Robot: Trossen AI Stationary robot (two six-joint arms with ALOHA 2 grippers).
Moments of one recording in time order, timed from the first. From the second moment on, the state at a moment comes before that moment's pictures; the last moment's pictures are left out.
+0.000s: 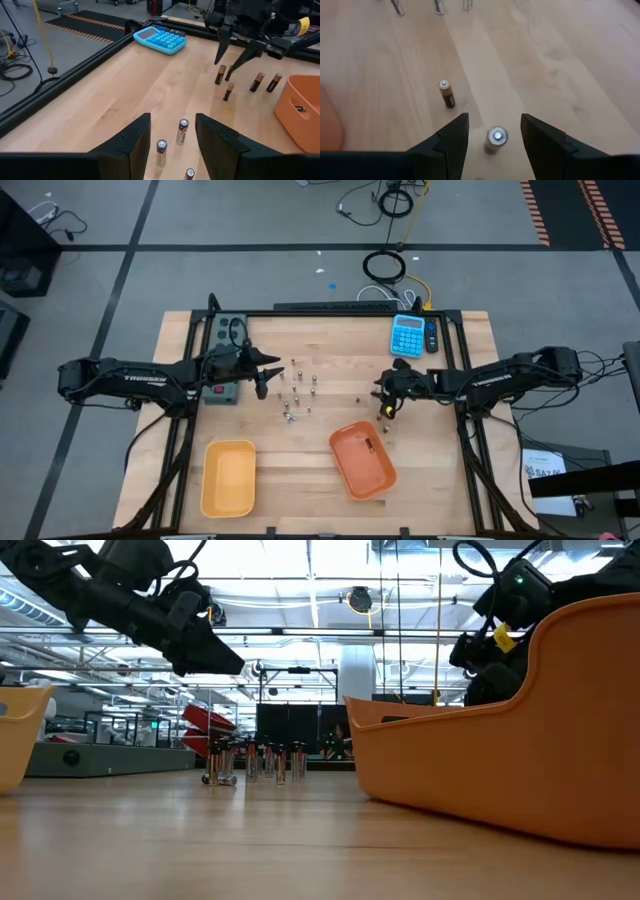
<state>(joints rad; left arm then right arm) 0.23 0.99 0.37 0.29 -0.08 -0.09 -0.08 1.23 0.36 0.15 0.20 0.20</state>
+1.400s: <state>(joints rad) 0.24 0.99 0.37 0.27 -0.08 -0.13 0.02 1.02 0.17 0.36 0.29 0.29</state>
